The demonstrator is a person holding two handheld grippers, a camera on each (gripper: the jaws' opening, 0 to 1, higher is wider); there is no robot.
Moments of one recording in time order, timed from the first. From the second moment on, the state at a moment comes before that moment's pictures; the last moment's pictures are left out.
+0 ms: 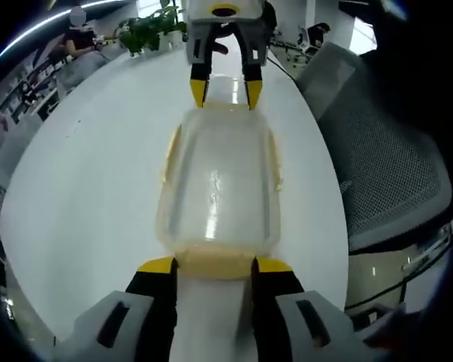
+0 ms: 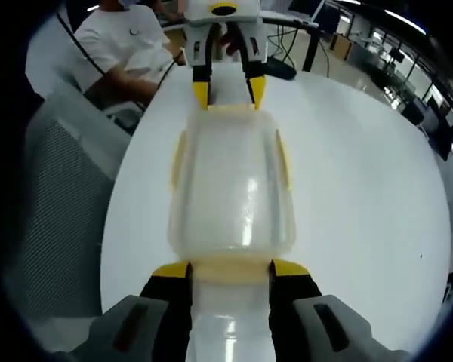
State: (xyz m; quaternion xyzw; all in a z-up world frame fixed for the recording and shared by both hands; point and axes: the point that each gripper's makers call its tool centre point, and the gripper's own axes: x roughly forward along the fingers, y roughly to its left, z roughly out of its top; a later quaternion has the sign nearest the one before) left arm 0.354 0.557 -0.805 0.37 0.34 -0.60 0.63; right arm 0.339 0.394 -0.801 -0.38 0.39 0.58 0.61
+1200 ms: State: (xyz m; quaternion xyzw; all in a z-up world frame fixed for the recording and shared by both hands) left arm 0.359 0.522 -0.764 0.37 0.33 -0.58 0.65; right arm 0.350 0.360 -0.760 -0.38 0.37 0.59 0.61
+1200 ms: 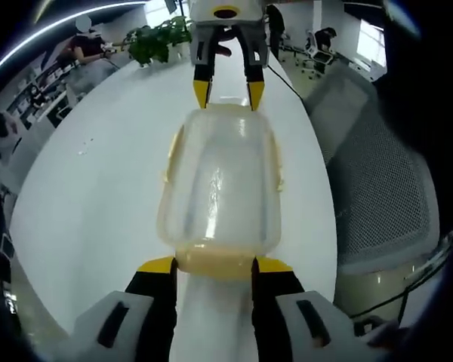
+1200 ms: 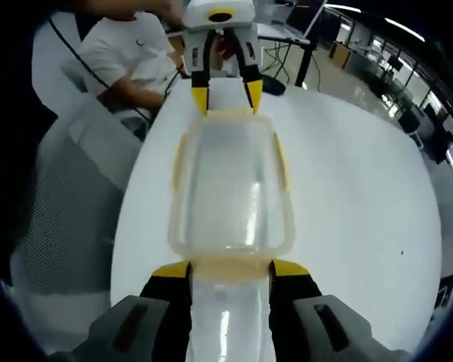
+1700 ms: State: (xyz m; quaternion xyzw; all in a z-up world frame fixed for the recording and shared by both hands) left arm 0.355 0.480 -0.761 0.36 0.34 -0.57 0.65; right arm 0.347 0.316 -0.756 -0.38 0.36 0.59 0.61
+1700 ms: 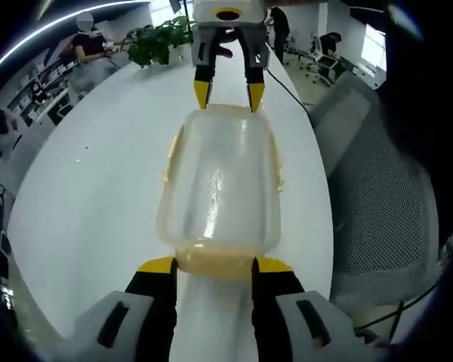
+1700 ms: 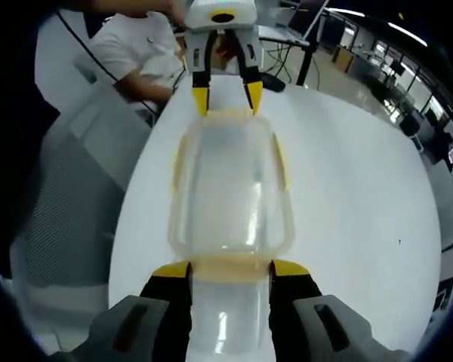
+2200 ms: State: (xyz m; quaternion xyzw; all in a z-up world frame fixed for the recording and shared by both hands) left arm 0.353 0.440 -0.759 0.37 0.34 -0.57 0.65; right arm 0.345 0.277 -0.757 -0.38 0.36 0.59 0.61
